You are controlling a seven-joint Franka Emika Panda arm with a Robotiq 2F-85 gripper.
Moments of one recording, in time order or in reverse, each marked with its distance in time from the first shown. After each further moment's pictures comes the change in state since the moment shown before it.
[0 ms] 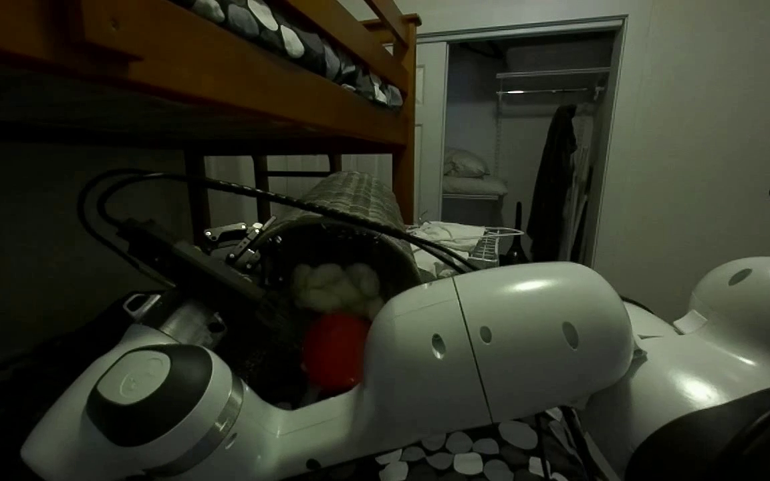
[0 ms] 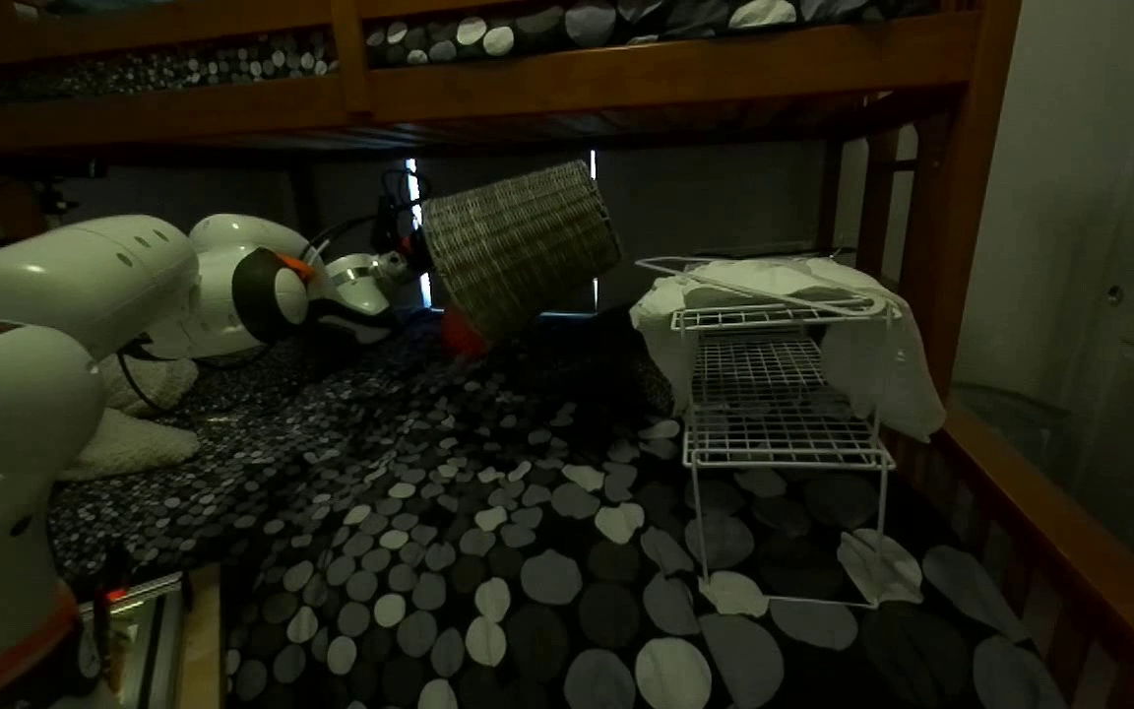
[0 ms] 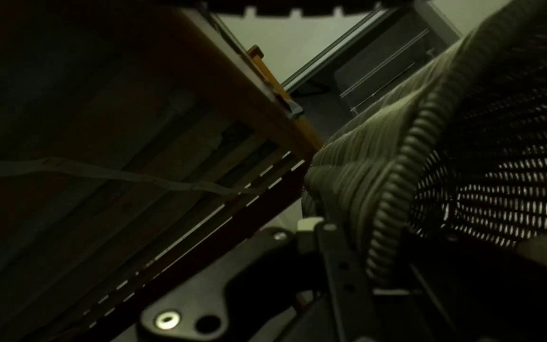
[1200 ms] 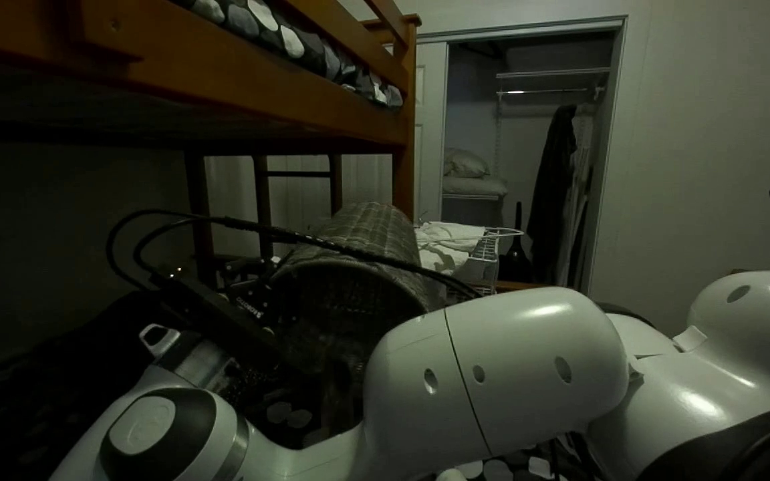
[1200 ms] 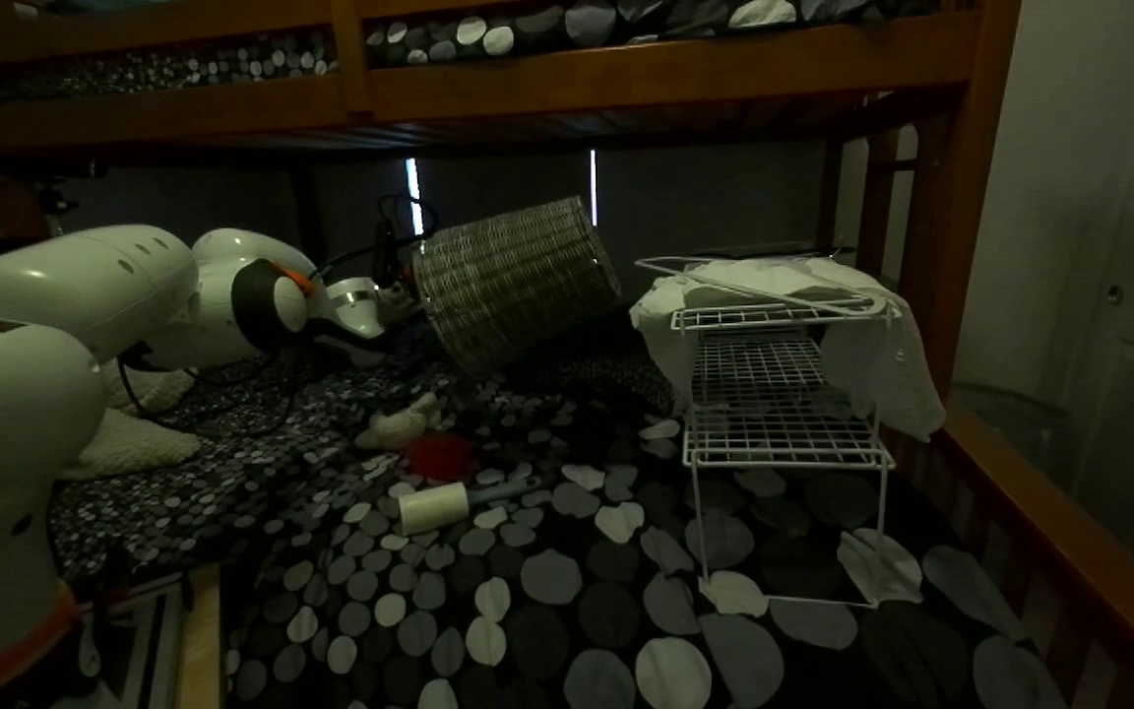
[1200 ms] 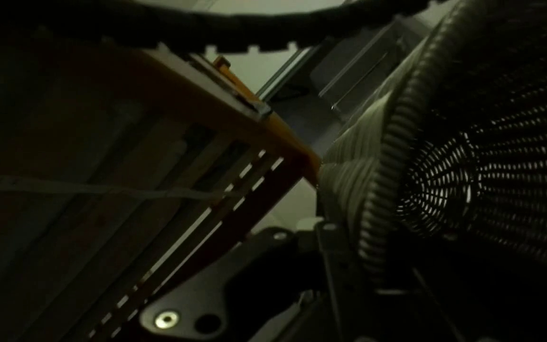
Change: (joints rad) arm 0.014 0.038 -0.012 -0.042 0.081 -0.071 0.228
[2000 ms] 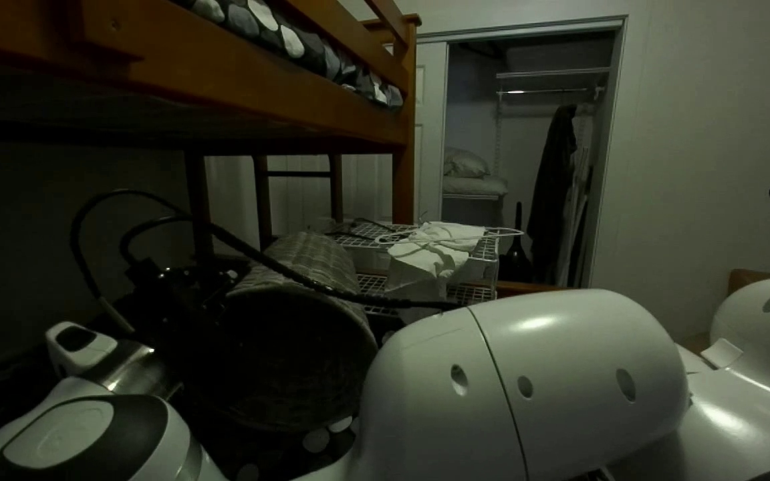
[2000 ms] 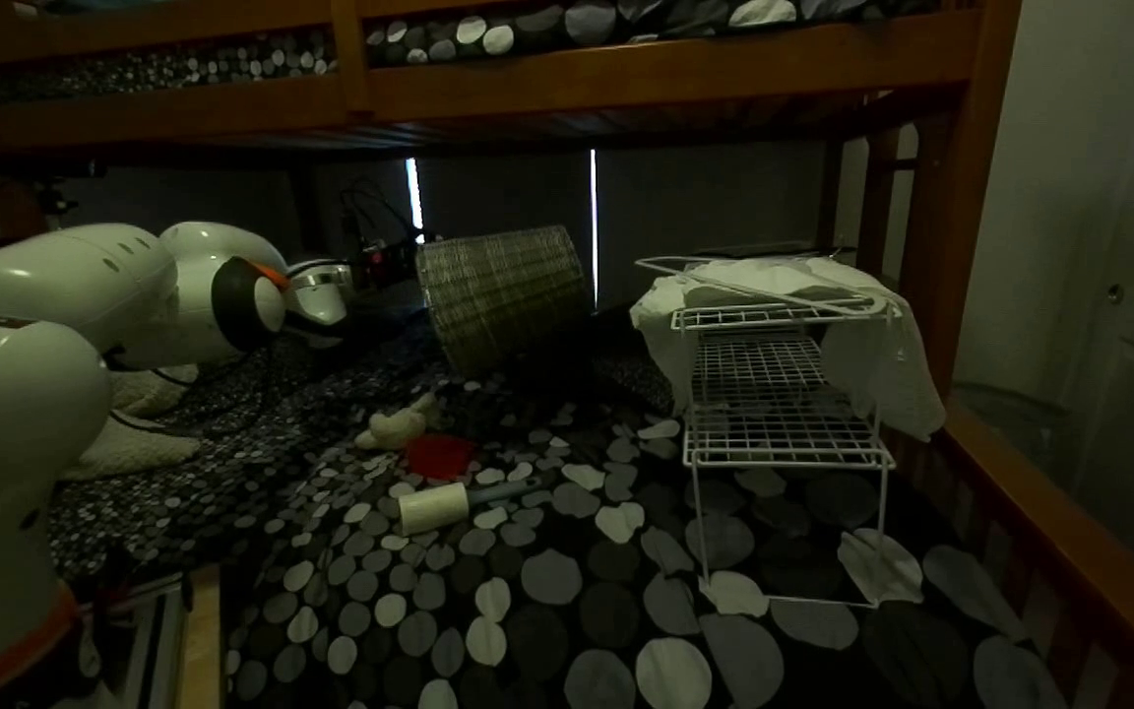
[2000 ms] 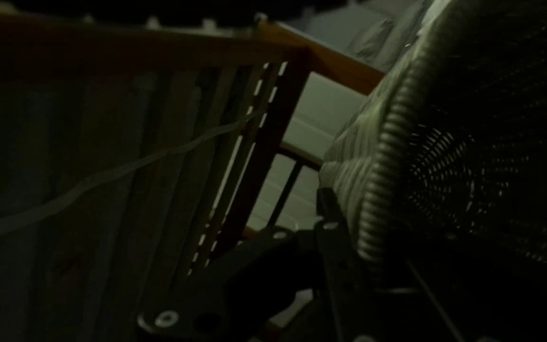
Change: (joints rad) arm 0.082 -0.008 0.032 0.098 0.132 0.140 0.314
